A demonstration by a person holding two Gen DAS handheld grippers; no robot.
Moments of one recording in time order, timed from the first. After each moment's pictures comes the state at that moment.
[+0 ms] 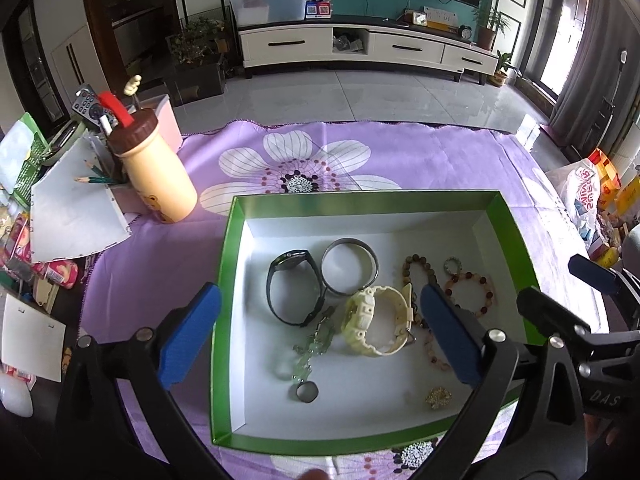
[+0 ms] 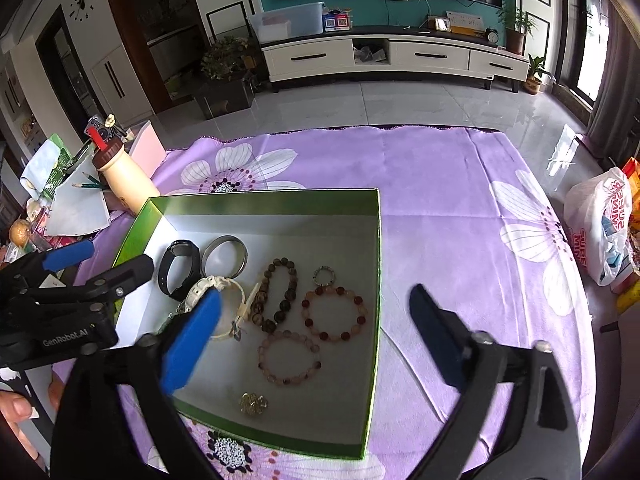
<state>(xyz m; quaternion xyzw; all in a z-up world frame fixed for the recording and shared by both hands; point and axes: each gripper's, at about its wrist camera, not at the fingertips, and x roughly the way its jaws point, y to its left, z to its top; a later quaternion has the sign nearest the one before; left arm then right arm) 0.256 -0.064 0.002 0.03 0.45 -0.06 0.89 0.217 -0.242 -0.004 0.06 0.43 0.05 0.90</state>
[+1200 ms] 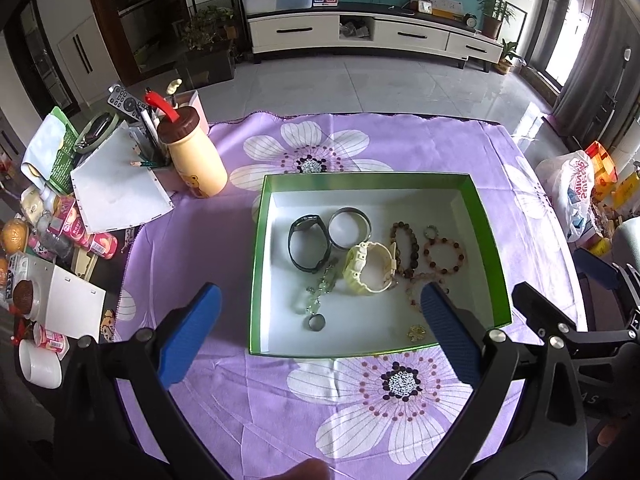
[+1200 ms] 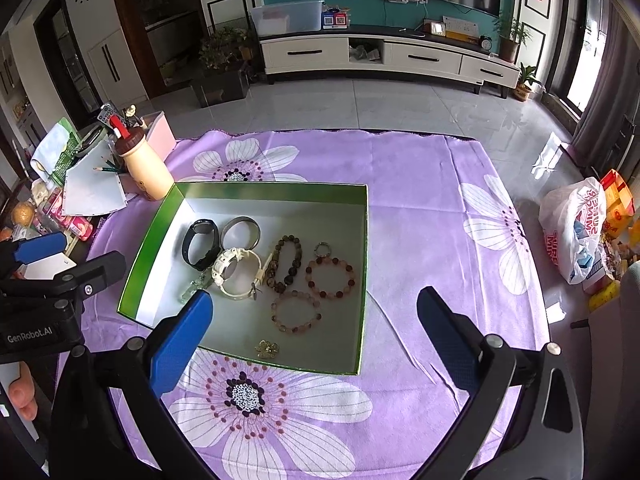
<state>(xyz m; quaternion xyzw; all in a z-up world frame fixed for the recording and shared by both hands) 0.203 -0.058 0.065 0.04 0.49 -0.04 0.87 0.170 -0.229 0.047 0.02 0.45 0.03 0.89</state>
